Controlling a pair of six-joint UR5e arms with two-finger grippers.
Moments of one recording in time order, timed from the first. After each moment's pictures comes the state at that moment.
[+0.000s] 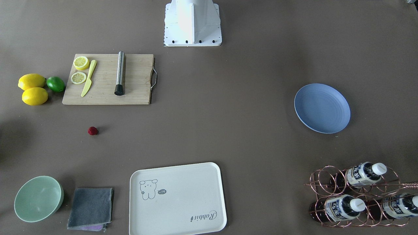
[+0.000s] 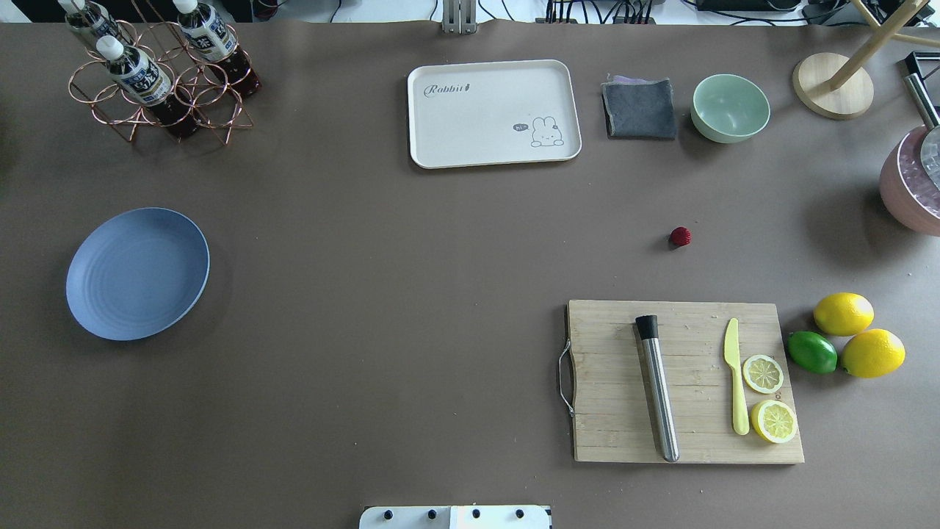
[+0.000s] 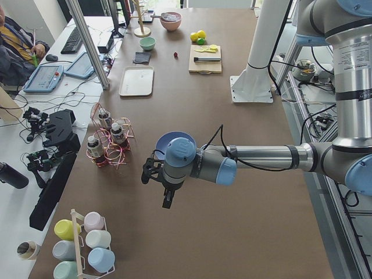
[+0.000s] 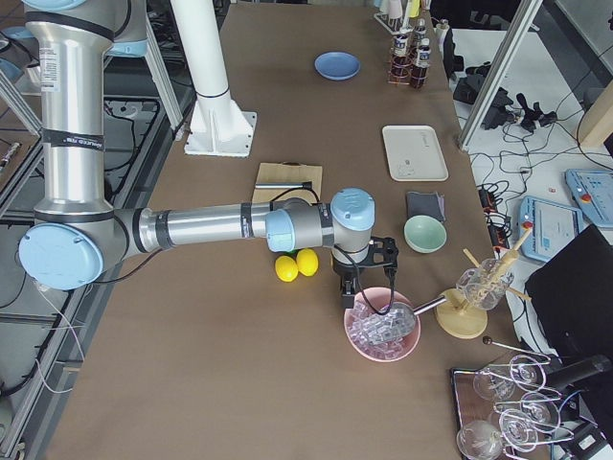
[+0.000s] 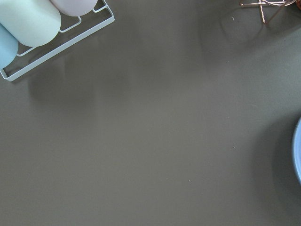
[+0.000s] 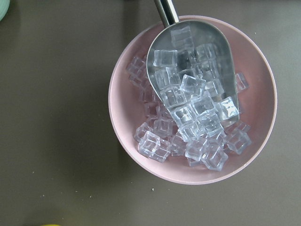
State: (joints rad) left arm -1.59 -1.39 -1.73 -1.85 -2.37 -0.04; right arm 1.48 -1.62 1.75 -1.53 2.30 0.18
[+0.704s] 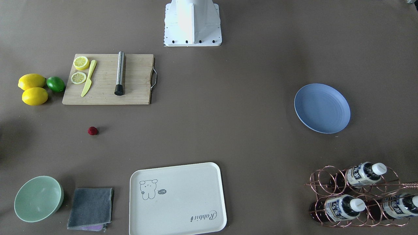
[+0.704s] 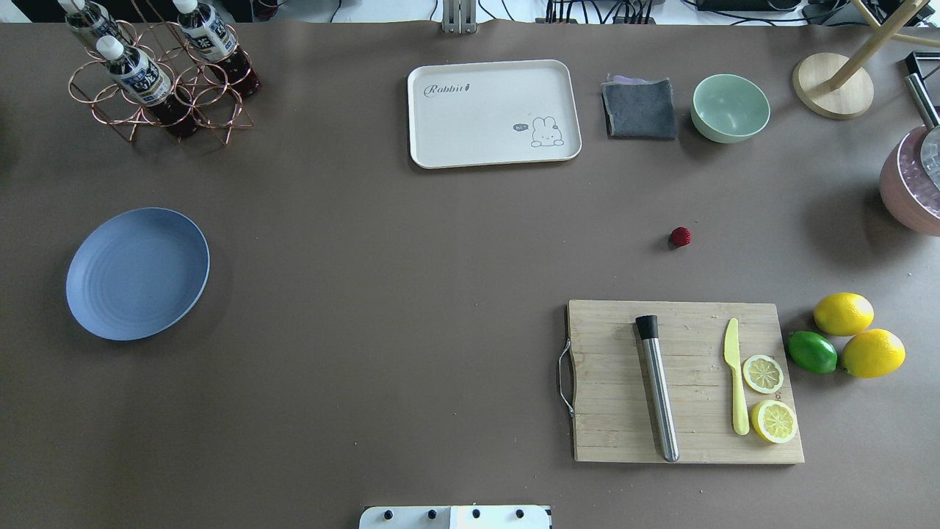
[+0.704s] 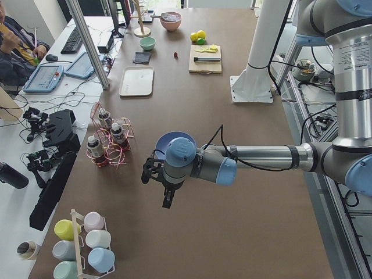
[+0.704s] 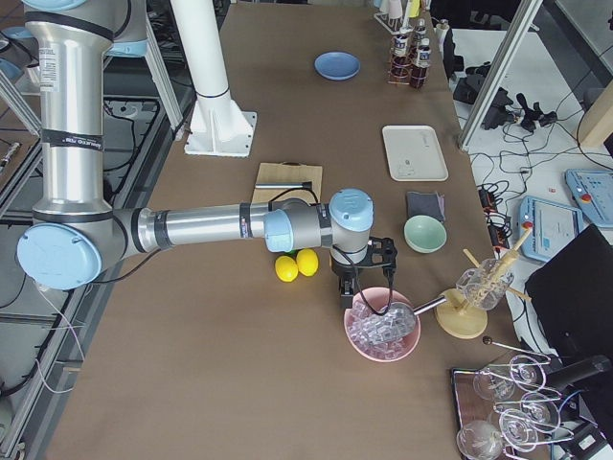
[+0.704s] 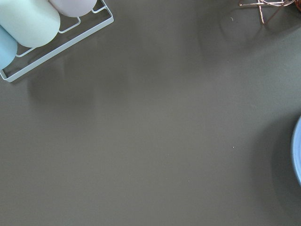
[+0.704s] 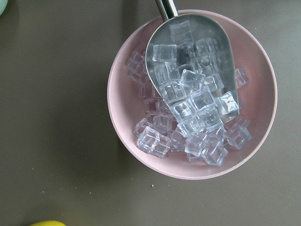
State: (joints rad) left arm -1.59 -1.38 -1.73 -1.86 -2.37 -0.04; right arm 1.48 -1.64 1.76 -1.53 2.30 0.18
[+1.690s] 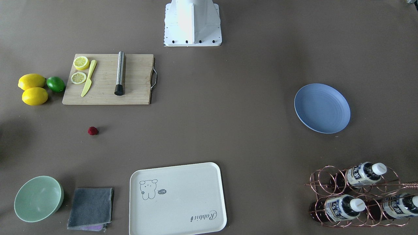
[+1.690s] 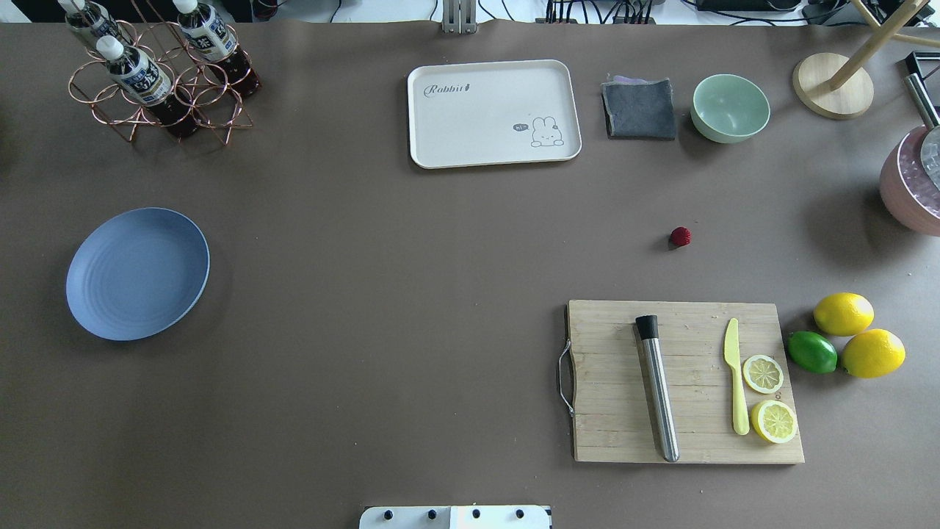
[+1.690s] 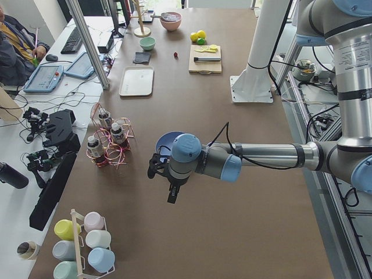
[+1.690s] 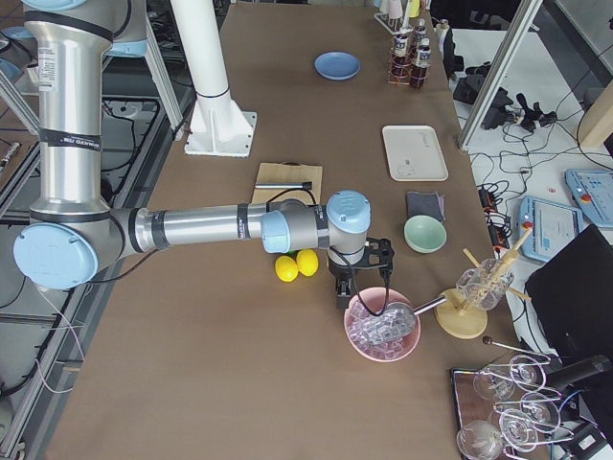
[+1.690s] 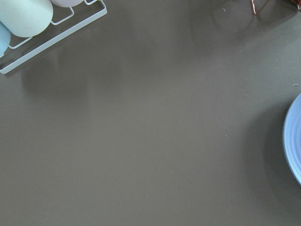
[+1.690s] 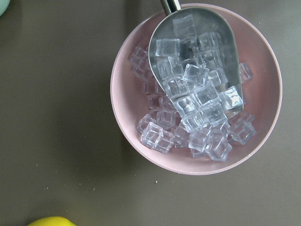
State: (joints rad) left arm -1.53 -1.35 -1.78 -1.86 -2.37 -0.05; right arm 1.48 -1.64 1.76 -1.53 2.32 0.18
